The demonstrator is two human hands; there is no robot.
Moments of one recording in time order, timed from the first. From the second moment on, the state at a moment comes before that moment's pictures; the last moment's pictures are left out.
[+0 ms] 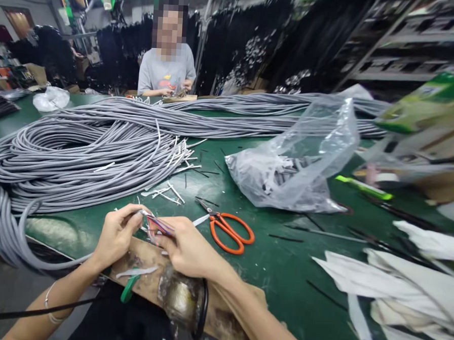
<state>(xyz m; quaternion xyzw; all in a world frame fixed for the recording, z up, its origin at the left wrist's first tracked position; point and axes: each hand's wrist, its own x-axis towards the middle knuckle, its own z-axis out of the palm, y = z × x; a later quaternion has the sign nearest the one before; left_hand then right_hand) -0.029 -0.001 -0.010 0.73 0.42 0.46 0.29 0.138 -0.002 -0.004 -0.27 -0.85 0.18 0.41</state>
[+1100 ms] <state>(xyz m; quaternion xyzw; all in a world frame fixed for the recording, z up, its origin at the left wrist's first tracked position) -0.030 0.007 -0.008 0.63 0.34 0.50 0.49 0.136 0.000 0.003 -0.41 -0.79 0.17 0.43</state>
